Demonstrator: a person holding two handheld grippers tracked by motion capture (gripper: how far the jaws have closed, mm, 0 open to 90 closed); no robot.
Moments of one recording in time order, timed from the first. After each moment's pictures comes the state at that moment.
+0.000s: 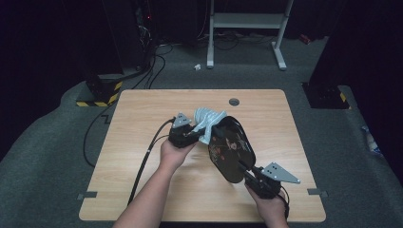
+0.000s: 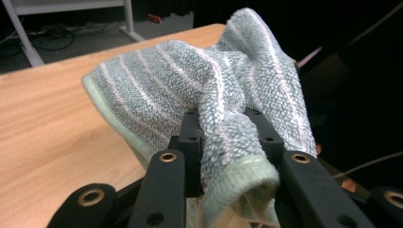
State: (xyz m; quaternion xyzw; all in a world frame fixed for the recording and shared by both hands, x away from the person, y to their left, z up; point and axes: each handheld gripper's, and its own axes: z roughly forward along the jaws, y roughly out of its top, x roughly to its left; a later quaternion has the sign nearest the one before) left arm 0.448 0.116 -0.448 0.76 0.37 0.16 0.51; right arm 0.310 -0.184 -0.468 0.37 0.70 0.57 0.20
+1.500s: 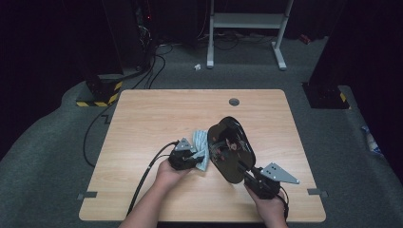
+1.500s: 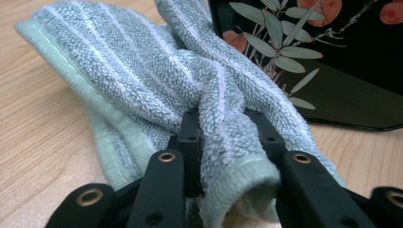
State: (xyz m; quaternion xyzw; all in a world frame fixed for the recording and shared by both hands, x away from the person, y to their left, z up) left arm 0.420 0.123 -0.529 0.82 0.33 0.09 0.45; right arm 0.309 -0.182 -0.470 0.38 0.70 0.57 0.21
